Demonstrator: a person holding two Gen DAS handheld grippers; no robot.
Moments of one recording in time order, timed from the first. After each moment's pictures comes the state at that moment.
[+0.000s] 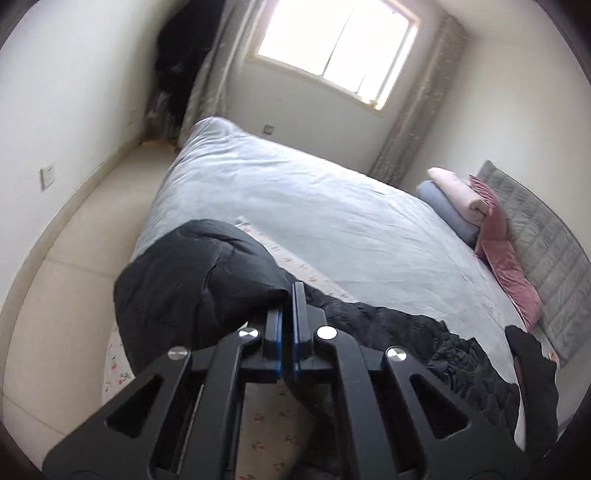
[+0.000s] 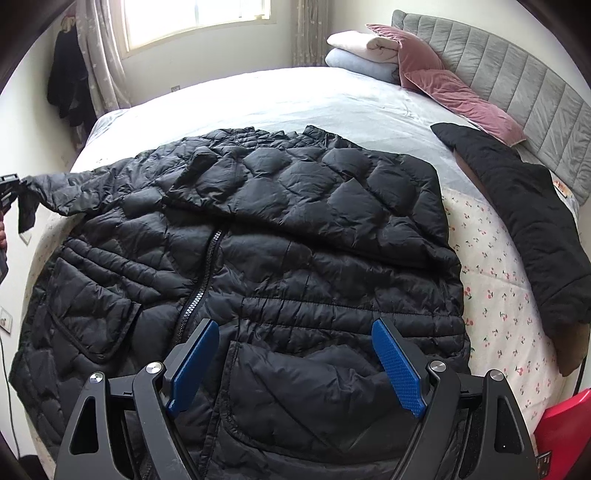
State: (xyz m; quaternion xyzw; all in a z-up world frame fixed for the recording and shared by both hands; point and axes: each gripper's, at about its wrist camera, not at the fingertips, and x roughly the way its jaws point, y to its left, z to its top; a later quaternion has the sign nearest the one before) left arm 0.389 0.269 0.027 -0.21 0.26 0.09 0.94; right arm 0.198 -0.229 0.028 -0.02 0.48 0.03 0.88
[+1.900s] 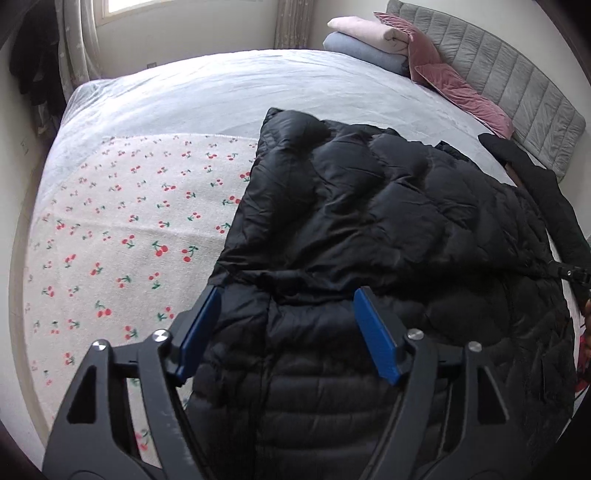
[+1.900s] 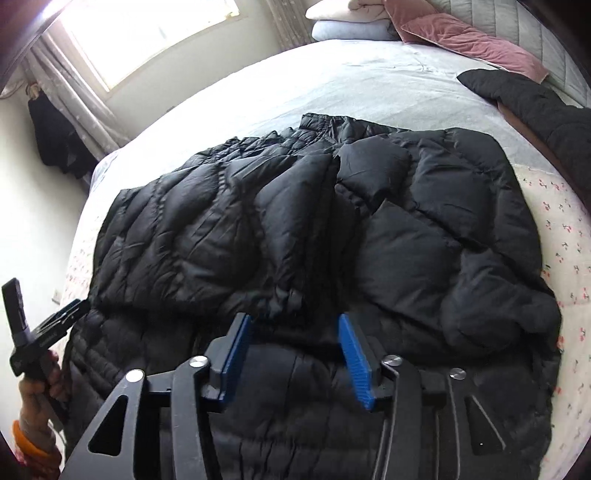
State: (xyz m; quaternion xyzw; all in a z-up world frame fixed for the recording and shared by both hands) left arm 0.405 0.149 -0.069 -0.01 0.44 -0.08 0.89; right arm 0.312 -0.255 -0.010 0.11 0.50 0.10 0.85
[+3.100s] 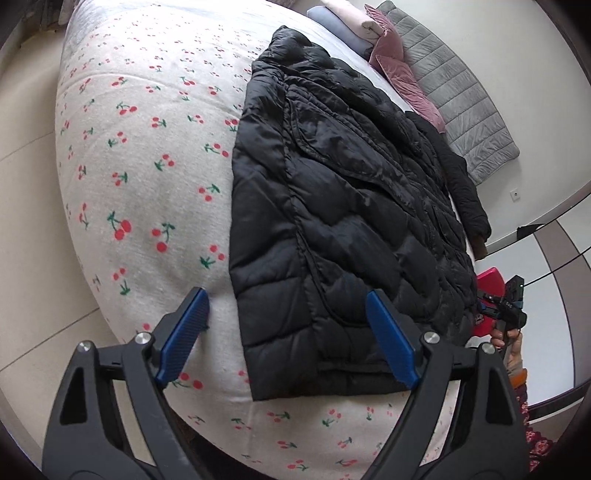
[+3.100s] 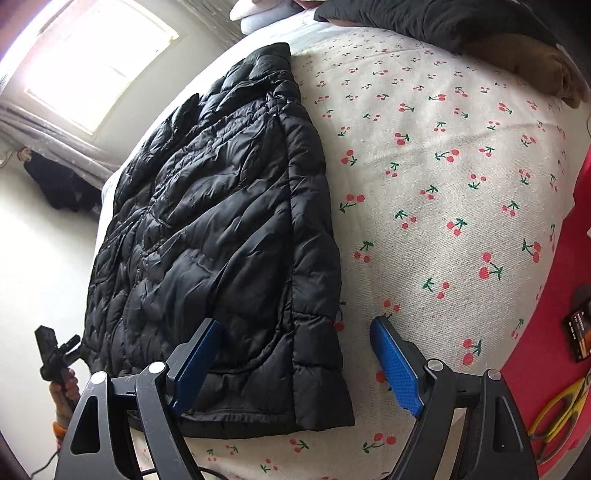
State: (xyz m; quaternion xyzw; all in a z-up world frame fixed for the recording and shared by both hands) left arm 0.167 0.247 -0.104 -0.20 0.52 -0.21 0.80; right arm 0.020 -0.426 -0.063 0.27 0.53 0.07 0.80
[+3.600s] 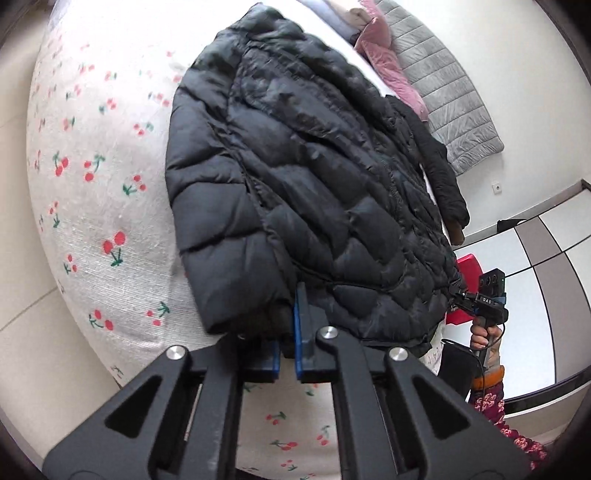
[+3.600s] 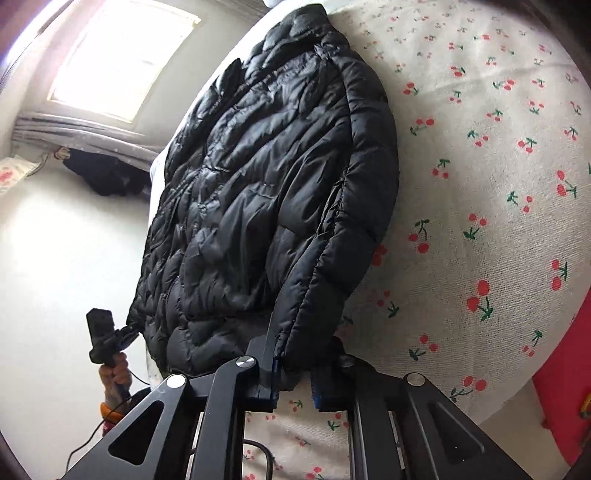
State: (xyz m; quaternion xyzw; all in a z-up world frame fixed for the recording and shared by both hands) left arm 0.141 0.204 -0.096 -0.22 0.53 -0.24 0.78; right arm -0.003 -0.406 -0.061 0.33 0.52 0.18 0.76
